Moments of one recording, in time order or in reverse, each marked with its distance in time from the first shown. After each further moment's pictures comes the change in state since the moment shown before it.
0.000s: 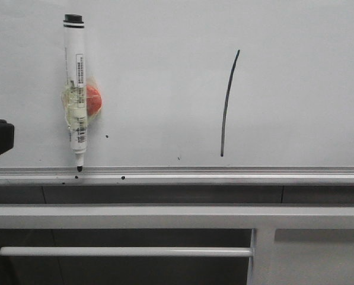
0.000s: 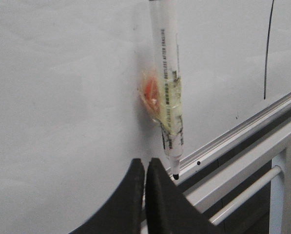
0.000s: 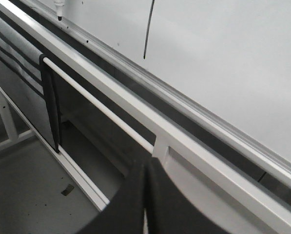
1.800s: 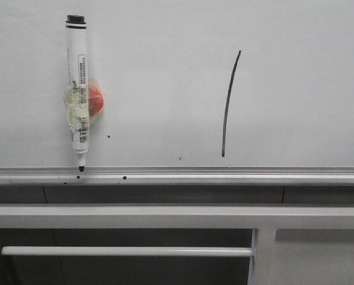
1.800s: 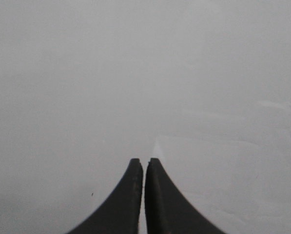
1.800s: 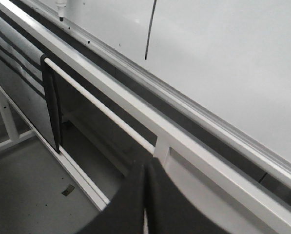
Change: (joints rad) left arm 0.992 -1.271 0.017 0.061 0.998 0.037; right arm 0.000 0.000 0.000 0.000 -0.002 0.000
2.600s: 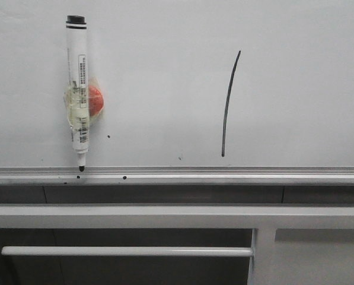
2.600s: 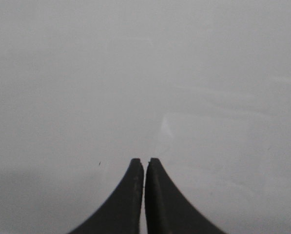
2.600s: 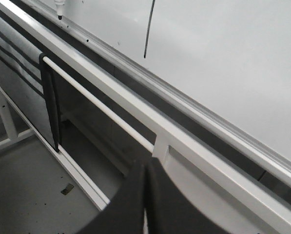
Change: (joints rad) left arm 0.132 0.000 0.000 0.503 0.154 -0.511; right arm 0.000 0.000 0.000 0.000 0.006 0.000
